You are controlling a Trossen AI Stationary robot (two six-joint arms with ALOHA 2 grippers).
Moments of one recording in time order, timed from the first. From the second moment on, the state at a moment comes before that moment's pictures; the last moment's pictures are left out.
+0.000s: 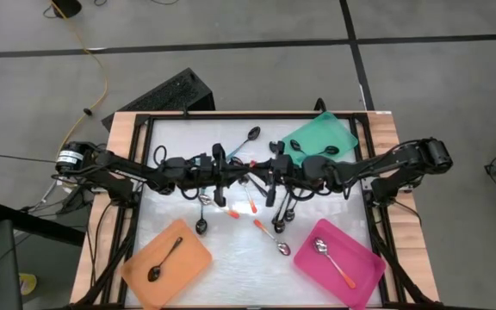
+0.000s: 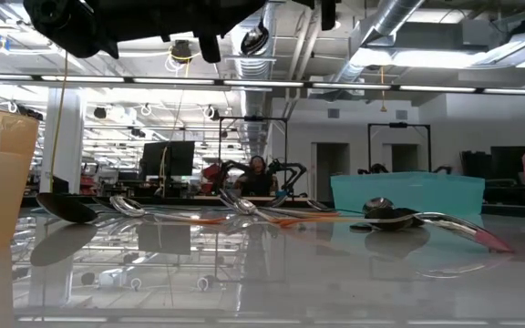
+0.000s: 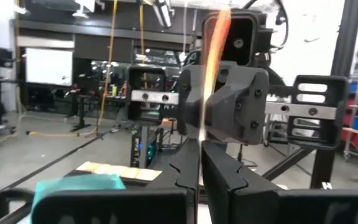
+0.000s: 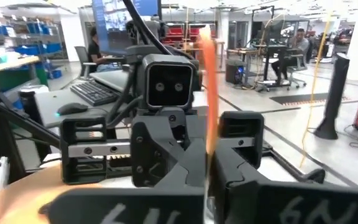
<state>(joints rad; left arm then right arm) -0.02 1.46 0.62 1.09 -0.11 -0.08 0.12 1.45 0.96 0.54 0.34 0.03</state>
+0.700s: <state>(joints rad) -0.02 1.46 0.62 0.91 -0.11 -0.06 0.09 1.38 0.96 0.21 0.48 0.29</state>
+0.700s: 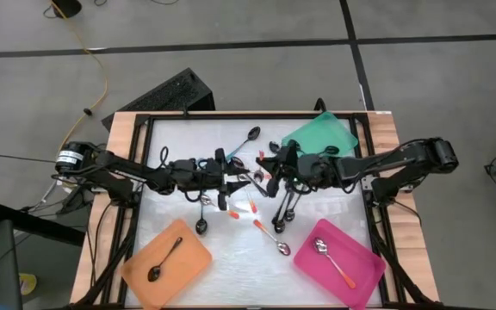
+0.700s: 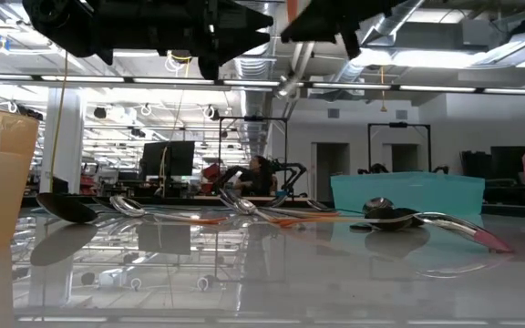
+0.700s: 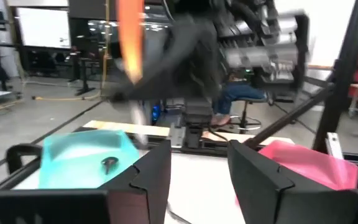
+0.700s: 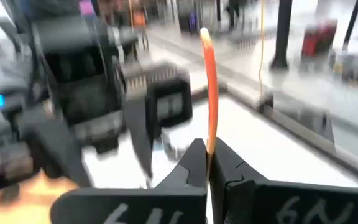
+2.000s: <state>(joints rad) -0.02 1.46 0.62 0.83 -0.14 -0.08 0.81 1.30 0.96 -0.79 0.23 1.76</state>
